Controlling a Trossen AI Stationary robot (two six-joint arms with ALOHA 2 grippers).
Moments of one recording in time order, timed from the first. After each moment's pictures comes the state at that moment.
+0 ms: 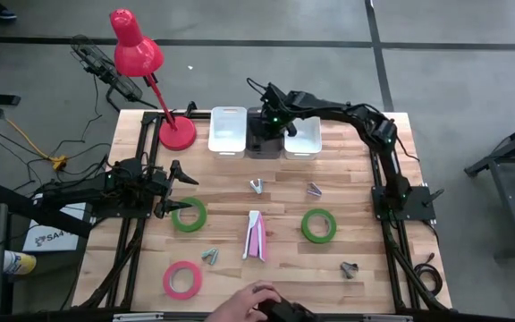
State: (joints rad) left arm 0.14 0.01 0.08 -0.11 0.32 -0.06; right arm -0.59 2.13 1.72 -0.65 -0.43 0.77
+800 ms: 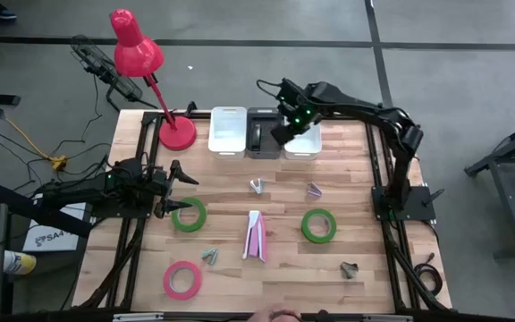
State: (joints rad) left arm 0.14 0.01 0.08 -0.11 0.32 -0.06; right arm -0.55 1.88 1.72 -1.10 -0.19 0.36
